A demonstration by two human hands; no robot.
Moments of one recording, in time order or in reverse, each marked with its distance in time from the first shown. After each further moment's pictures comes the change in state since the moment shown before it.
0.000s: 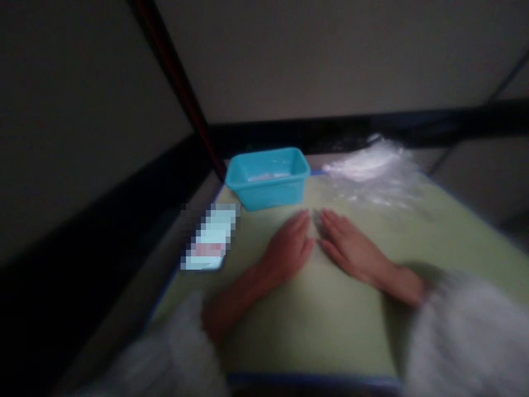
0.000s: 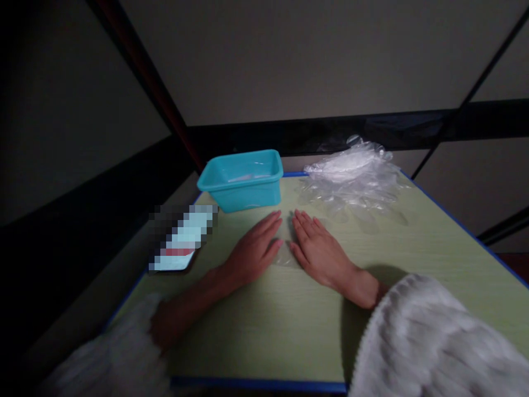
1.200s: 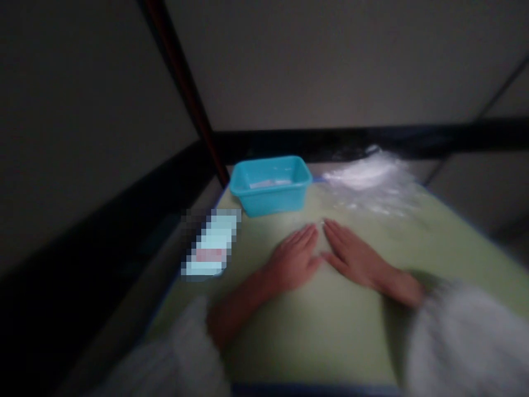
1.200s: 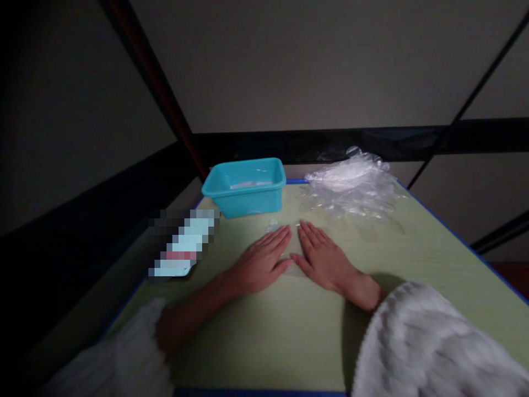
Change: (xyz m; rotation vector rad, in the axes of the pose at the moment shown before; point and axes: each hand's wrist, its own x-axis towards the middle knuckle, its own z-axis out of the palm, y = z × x) left_hand 0.001 0.001 0.012 0.084 -0.142 0.100; right_hand -0.003 0.013 0.014 -0.091 -0.039 -0.001
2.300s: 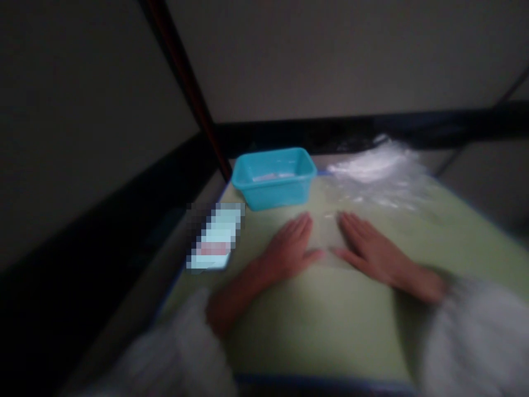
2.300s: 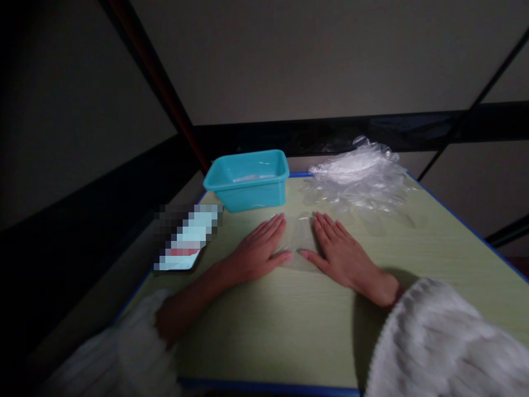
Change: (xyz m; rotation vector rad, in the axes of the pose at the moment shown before) left_hand -0.006 -0.016 -0.007 0.109 -0.087 -0.040; right_hand -0.015 0.013 -0.009 0.019 -0.010 0.054
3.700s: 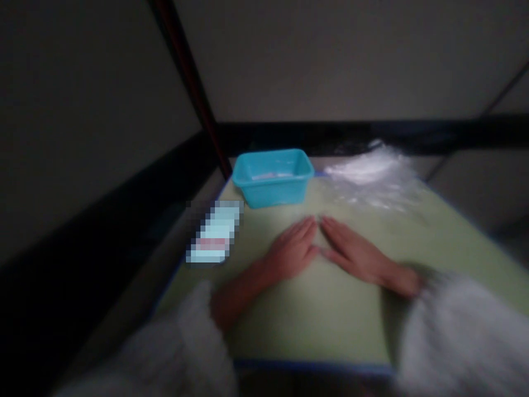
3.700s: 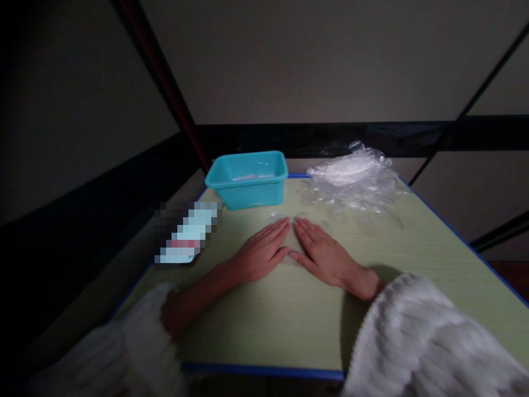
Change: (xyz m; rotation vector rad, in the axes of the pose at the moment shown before) left_hand 0.004 0.011 0.009 -0.033 0.107 0.060; right_hand 0.009 -0.011 -0.003 0.113 -0.036 -0.172
